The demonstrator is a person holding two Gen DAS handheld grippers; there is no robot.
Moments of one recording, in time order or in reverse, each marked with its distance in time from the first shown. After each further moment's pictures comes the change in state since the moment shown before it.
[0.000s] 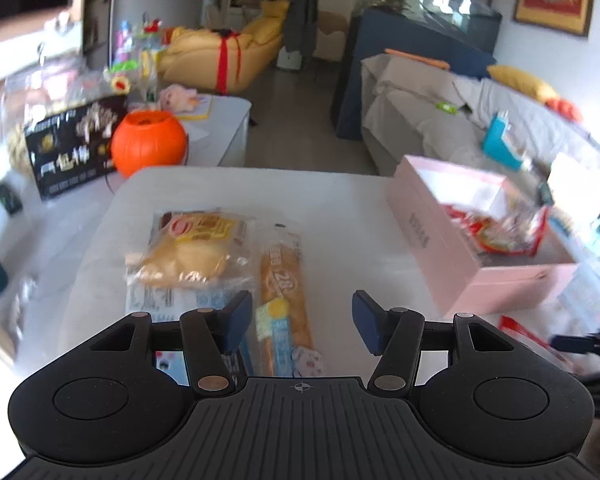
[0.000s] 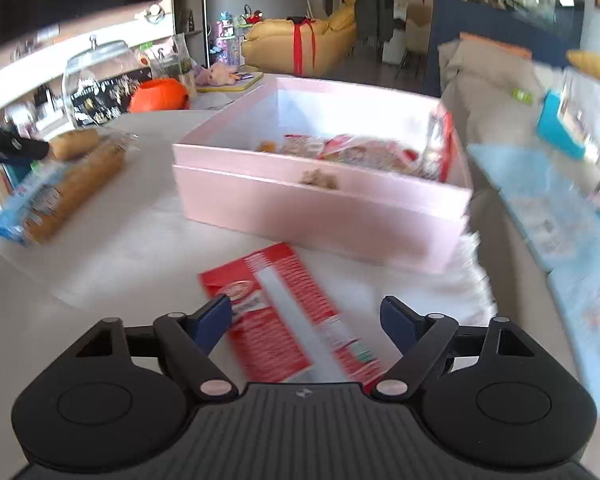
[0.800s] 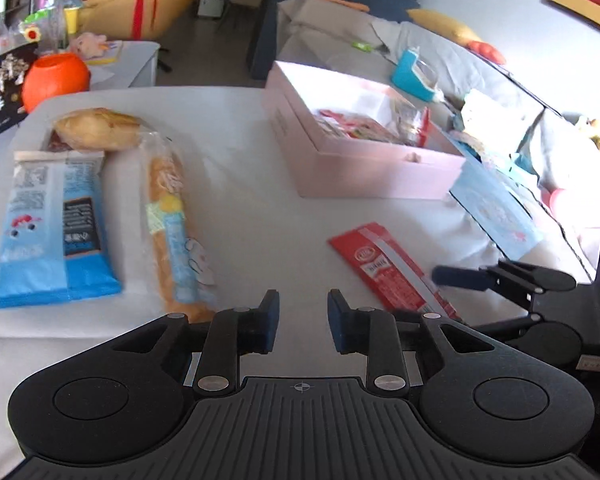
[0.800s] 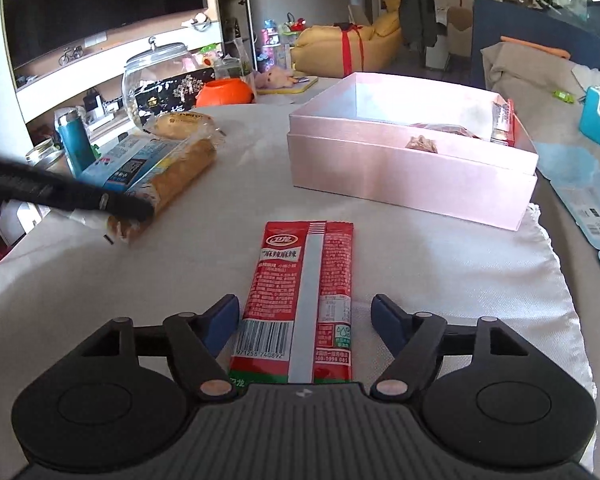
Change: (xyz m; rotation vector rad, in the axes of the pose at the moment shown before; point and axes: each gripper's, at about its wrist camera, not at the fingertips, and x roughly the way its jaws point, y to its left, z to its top) left arm -0.039 -0.050 -0.067 0.049 0.163 -0.266; right arm -0.025 0.038 -0.037 -0.048 -0.042 0.096
